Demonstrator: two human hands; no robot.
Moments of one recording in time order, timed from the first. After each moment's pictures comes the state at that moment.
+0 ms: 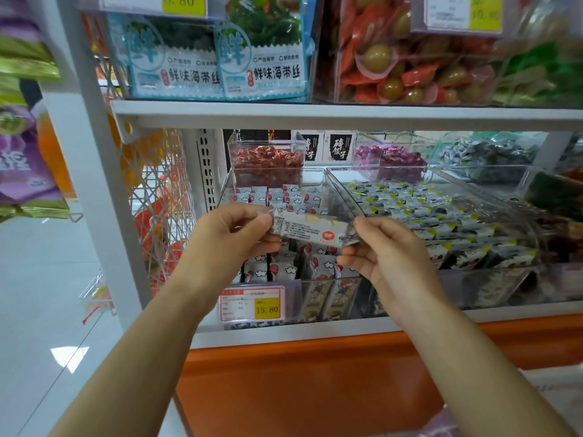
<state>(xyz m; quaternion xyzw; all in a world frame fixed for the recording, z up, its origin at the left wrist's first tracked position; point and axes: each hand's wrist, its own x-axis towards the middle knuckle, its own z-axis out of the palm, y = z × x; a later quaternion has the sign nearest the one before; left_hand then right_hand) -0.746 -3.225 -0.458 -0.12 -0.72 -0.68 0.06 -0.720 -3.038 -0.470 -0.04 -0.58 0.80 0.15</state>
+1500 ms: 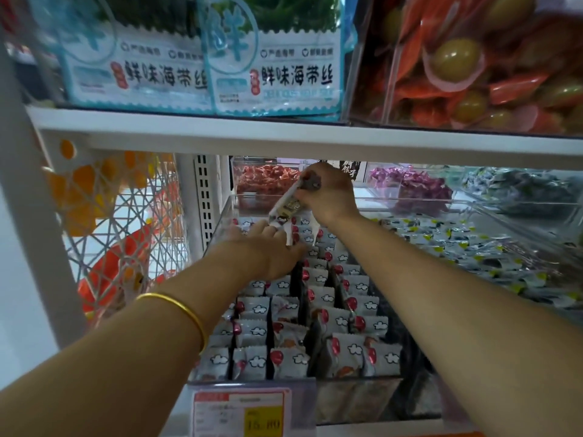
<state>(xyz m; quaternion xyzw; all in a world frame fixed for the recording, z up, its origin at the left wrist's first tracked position) -0.928 -3.190 -0.480 -0.15 -0.98 0.08 -0.03 -0.941 -3.067 -0.433 0.08 -0.86 0.42 0.27</state>
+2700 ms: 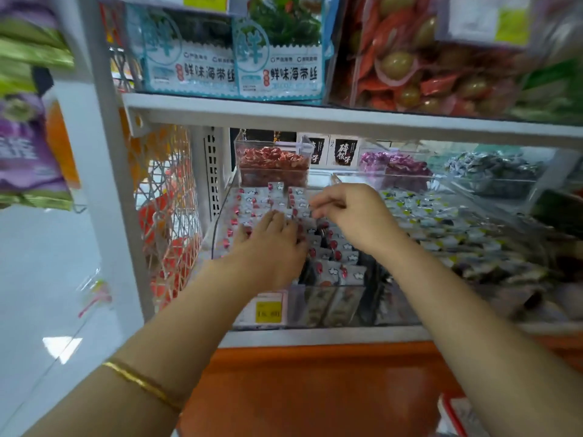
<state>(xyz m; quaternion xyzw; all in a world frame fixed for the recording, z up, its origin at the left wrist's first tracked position) -0.789 -3.189 -0.470 -0.17 -0.98 -0.06 0.01 -0.790 -3.047 -0.437 0.11 -0.91 0.37 0.17</state>
